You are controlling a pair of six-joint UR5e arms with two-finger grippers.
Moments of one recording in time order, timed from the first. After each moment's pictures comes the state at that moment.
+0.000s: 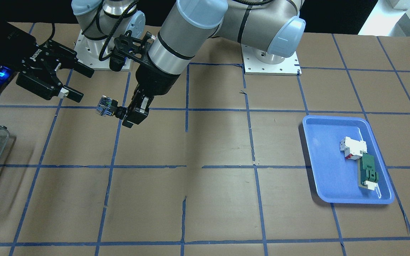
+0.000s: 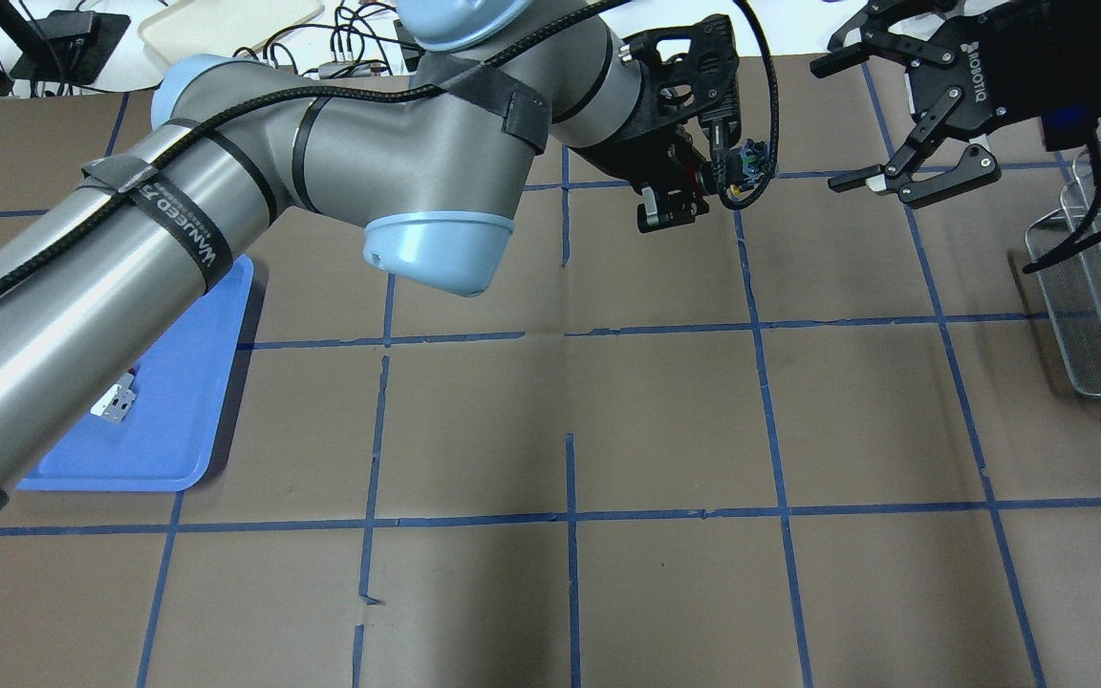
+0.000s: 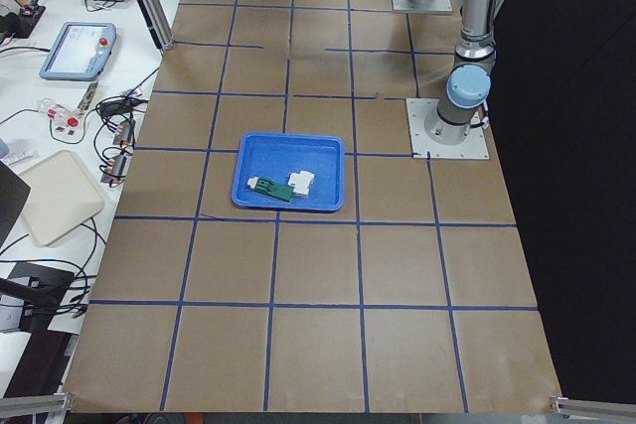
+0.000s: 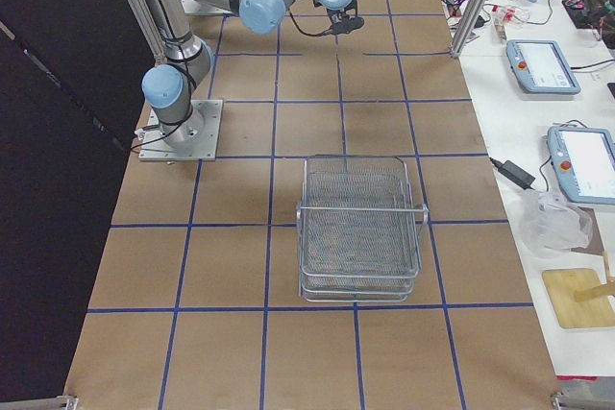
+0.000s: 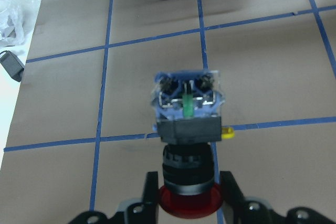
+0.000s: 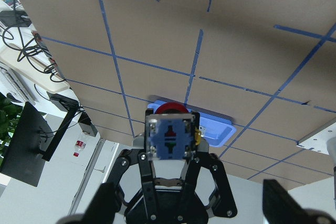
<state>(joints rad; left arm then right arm) -1.98 -1.87 -1.51 -0.90 1.16 1.14 1.21 -1.61 1.70 -1.36 -0.64 0.87</state>
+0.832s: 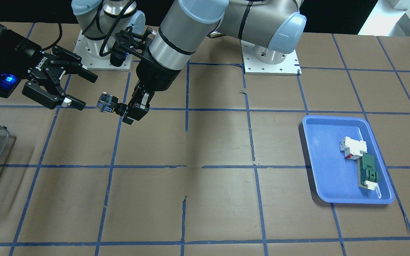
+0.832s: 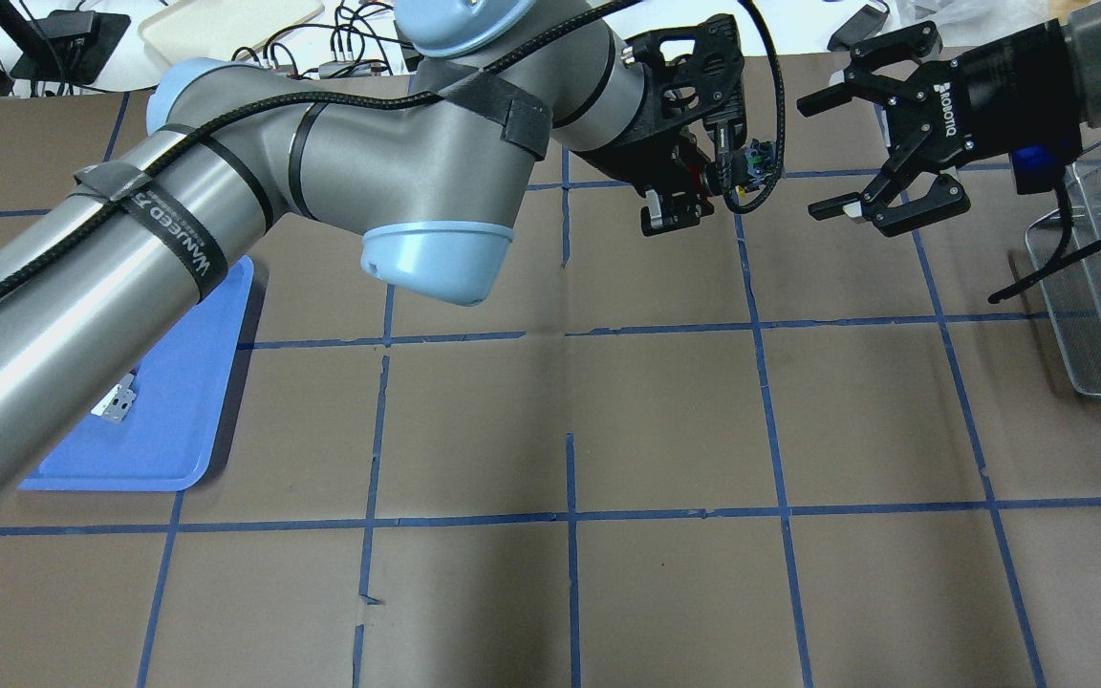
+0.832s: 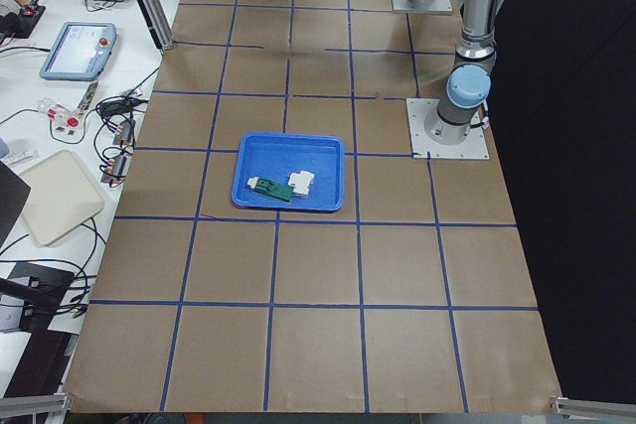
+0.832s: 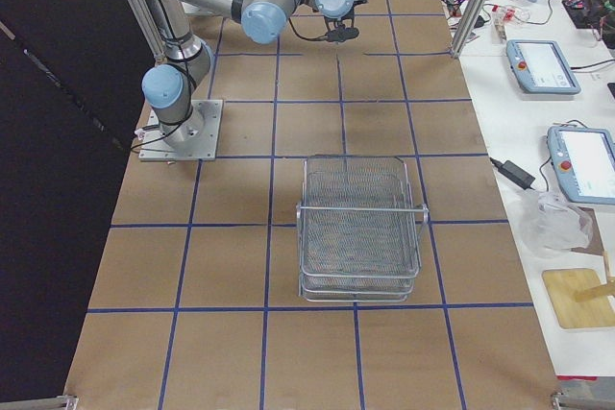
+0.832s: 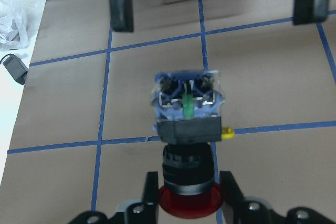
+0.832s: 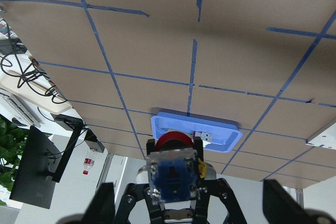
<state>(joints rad) -1.99 -1.85 -1.52 -0.89 1.16 1.14 1.21 -1.60 1.73 -1.47 -0.66 1.00</state>
